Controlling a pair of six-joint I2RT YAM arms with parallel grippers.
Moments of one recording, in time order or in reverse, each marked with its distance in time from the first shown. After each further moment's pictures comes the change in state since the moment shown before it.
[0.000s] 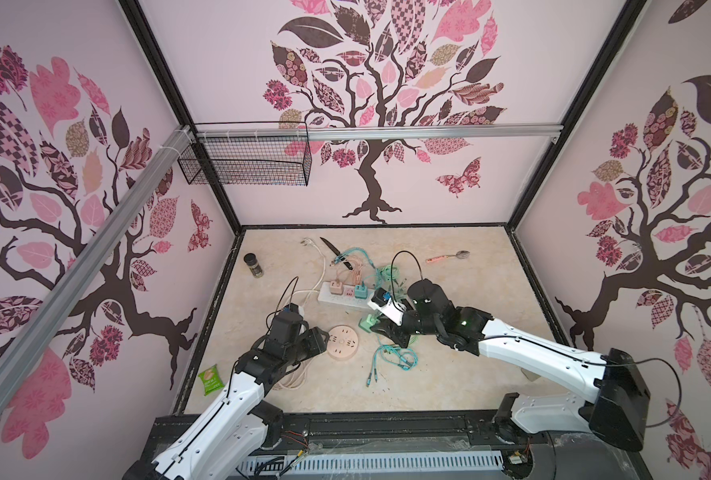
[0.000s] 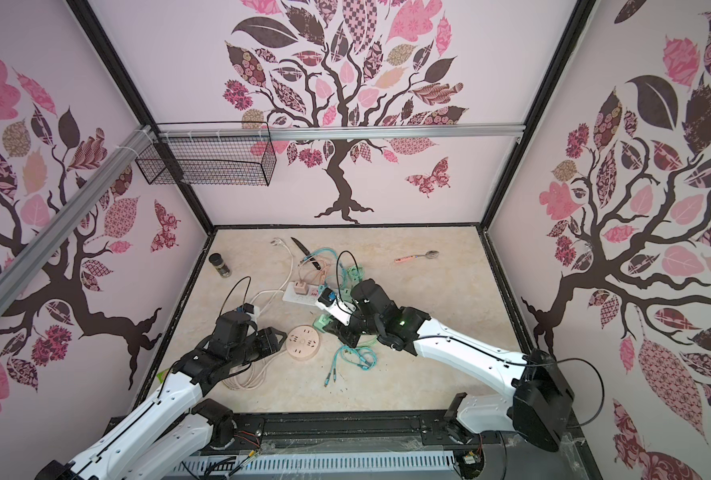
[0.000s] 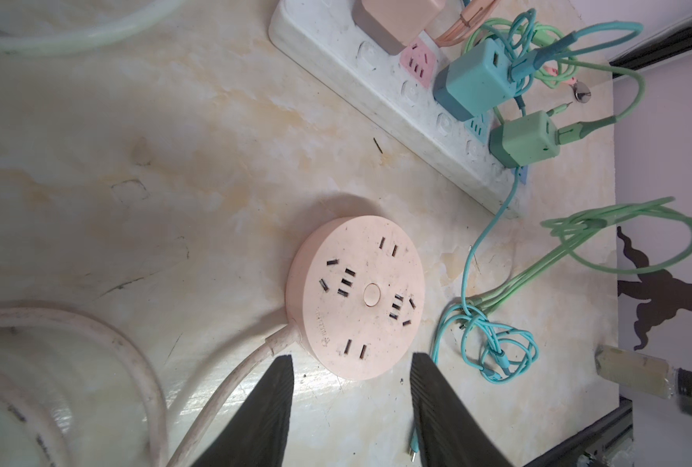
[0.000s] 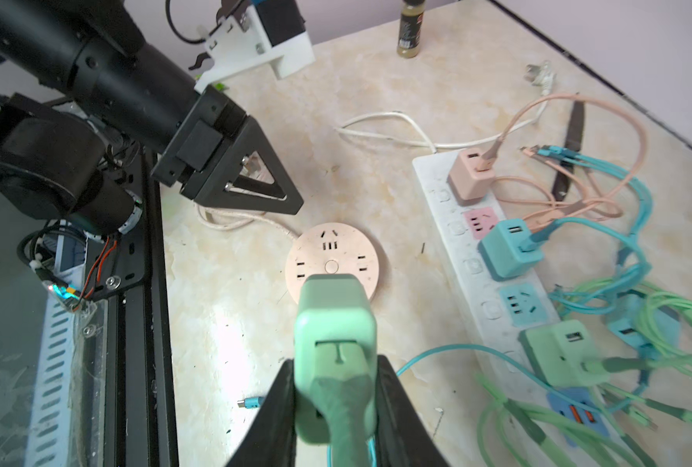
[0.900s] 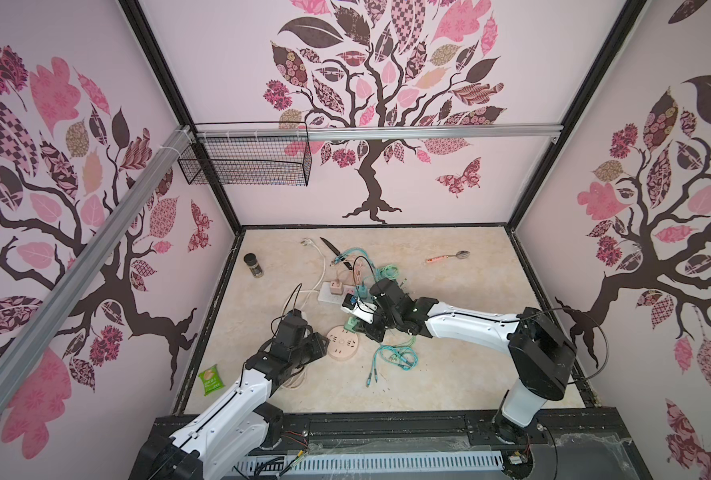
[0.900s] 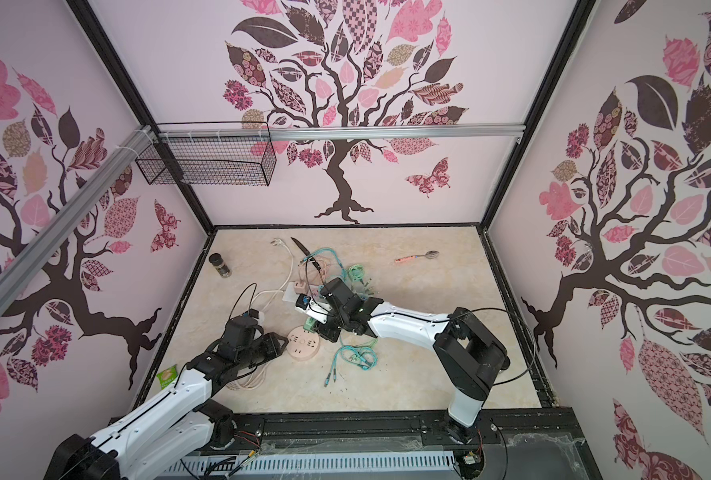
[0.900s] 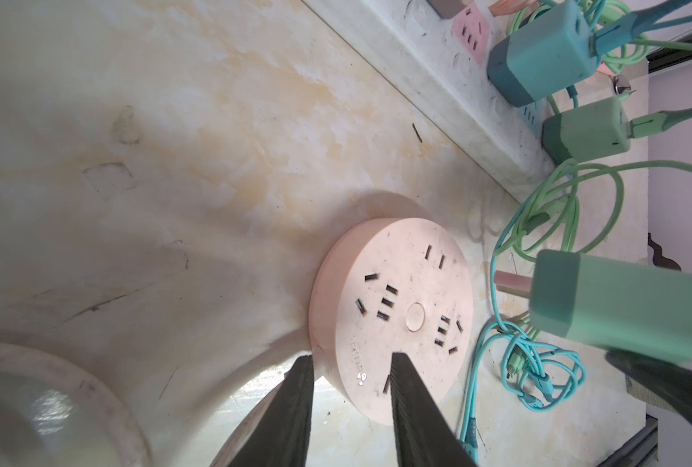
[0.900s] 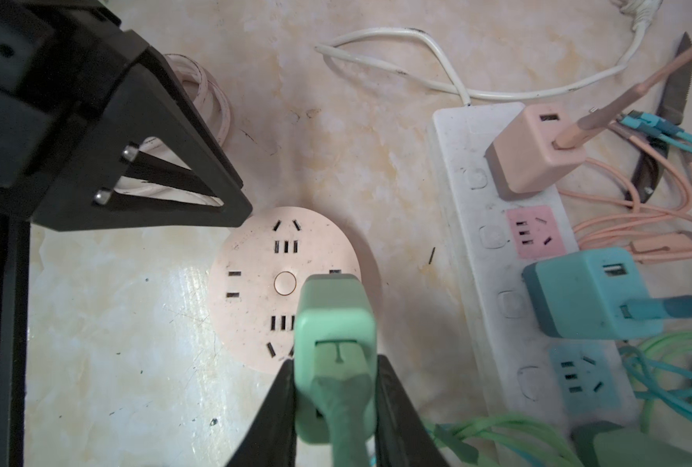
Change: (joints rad) left arm 0.000 0.105 -0.112 0.192 0.000 -0.020; right arm 0.017 0.406 0.186 0.043 0.049 -0.135
